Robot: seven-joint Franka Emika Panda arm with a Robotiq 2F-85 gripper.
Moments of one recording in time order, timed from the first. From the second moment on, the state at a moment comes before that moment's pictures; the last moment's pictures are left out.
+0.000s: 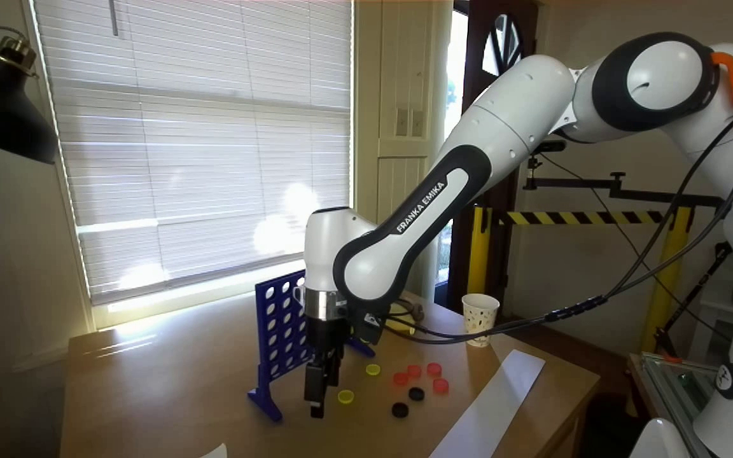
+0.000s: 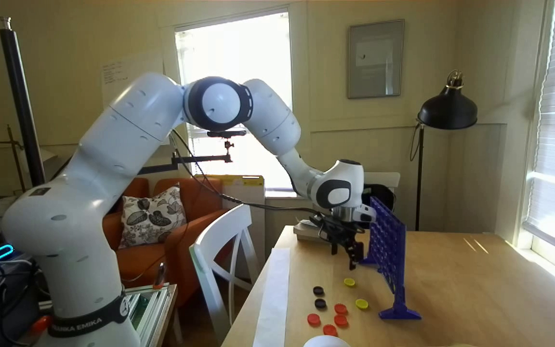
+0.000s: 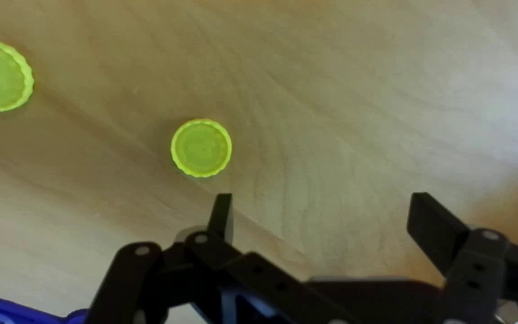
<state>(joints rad) 0.18 0.73 0.12 -1.71 0.02 2.47 0.00</state>
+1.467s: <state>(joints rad) 0.25 0.73 0.10 -1.71 0.01 2.46 0.10</state>
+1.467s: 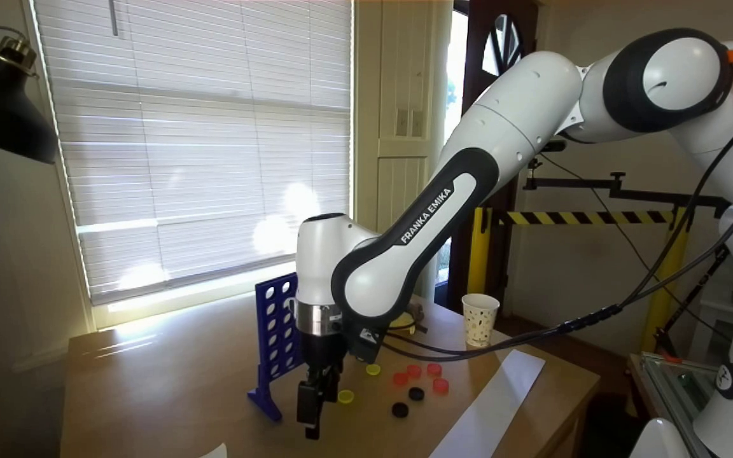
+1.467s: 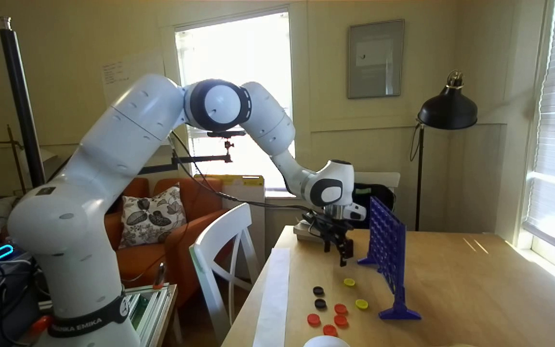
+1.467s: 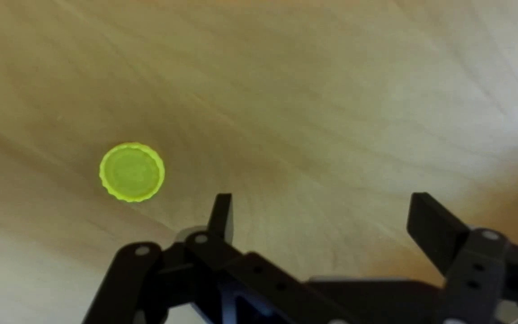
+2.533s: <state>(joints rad) 0.43 0.80 -0.11 -1.69 -0.16 2.57 0.39</state>
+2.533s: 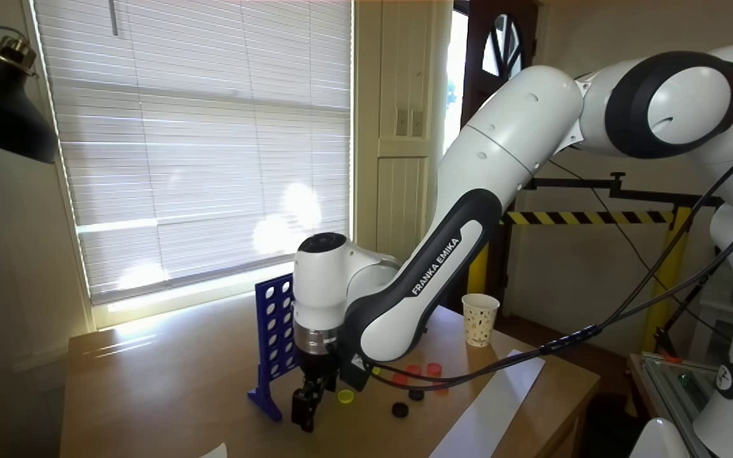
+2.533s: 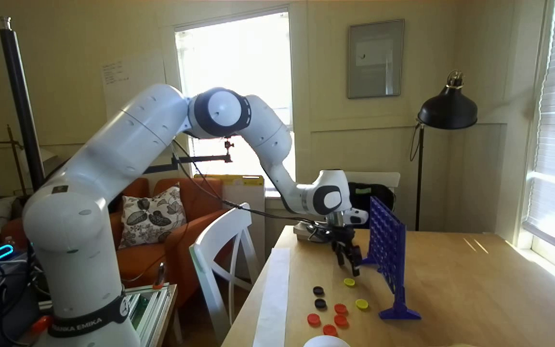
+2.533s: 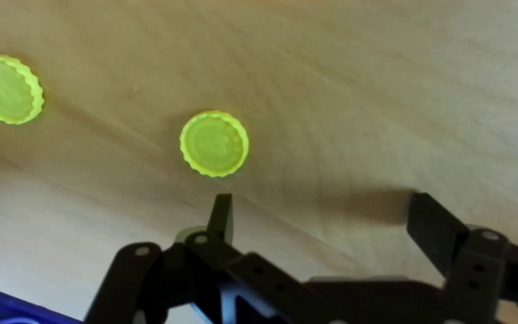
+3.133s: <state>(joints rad) 0.52 0.81 -0.20 -1.69 -0.20 2.61 0.54</state>
